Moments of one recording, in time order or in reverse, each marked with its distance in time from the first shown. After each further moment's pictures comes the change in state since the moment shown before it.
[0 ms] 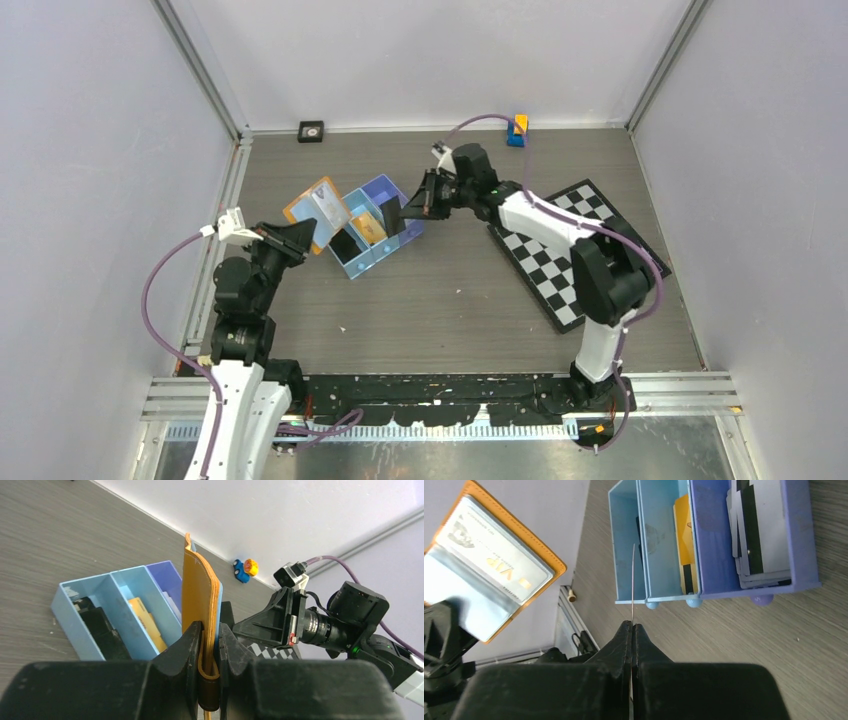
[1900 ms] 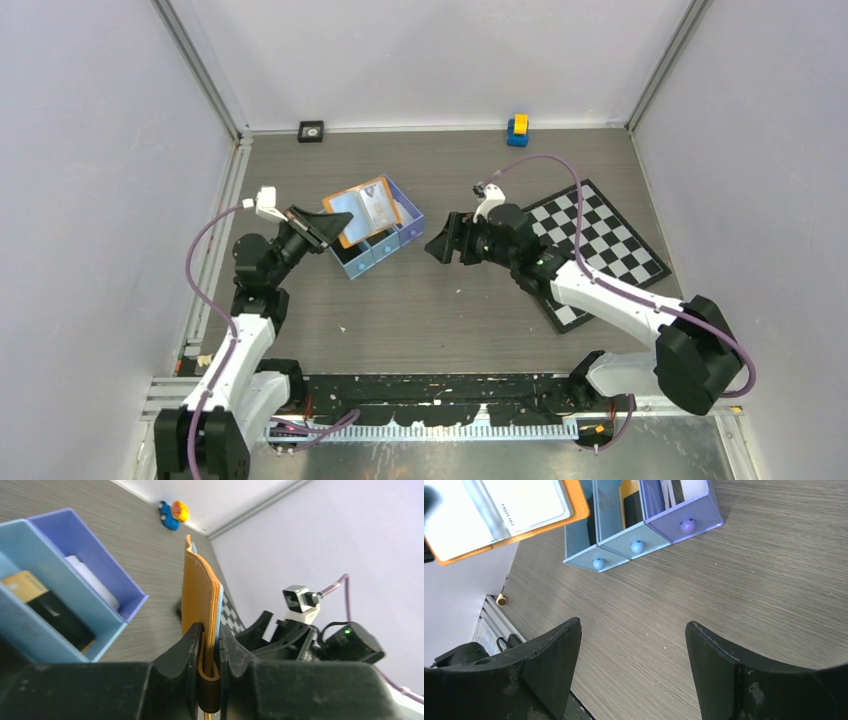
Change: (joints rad) left arm 0.001 0.325 -0.089 0.438 0.341 -0.204; right arm 0.149 -0.507 -0.487 0.042 0.454 -0.166
